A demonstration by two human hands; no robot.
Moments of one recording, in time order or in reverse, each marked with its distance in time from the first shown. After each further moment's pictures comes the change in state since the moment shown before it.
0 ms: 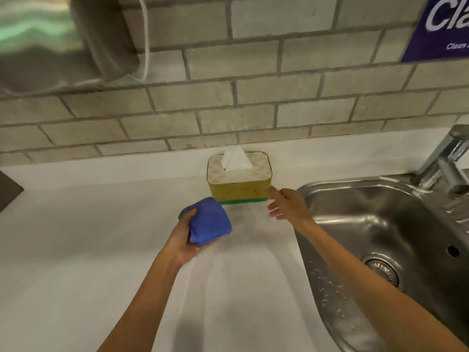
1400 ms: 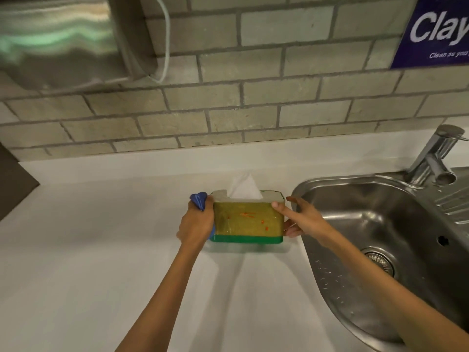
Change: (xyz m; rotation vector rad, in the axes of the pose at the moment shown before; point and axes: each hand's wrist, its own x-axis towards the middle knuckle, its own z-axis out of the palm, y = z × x) left_hand -0.051 -0.004 0.025 0.975 0.536 0.402; right_hand -0.061 0.022 -0.024 -0.154 -0.176 -0.052
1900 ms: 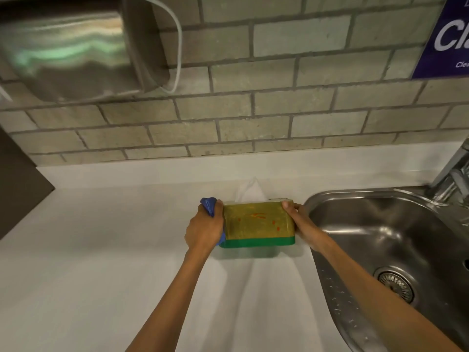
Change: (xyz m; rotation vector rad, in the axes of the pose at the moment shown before) left_hand 0.010 0.014 0.000 0.126 0.024 0.039; right_hand 0.046 0.001 0.012 0.281 -0.061 0.032
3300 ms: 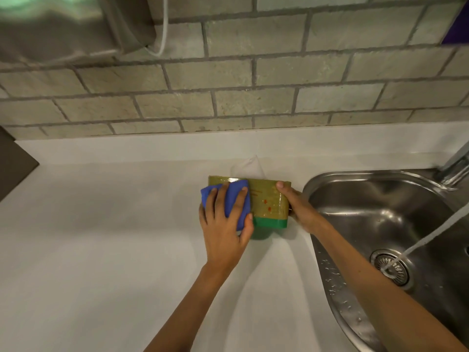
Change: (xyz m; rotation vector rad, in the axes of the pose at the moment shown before) left_hand -0.032 -0.026 0.055 0.201 0.400 0.789; right_hand 0.016 0.002 0.010 0.061 -0.072 0.026
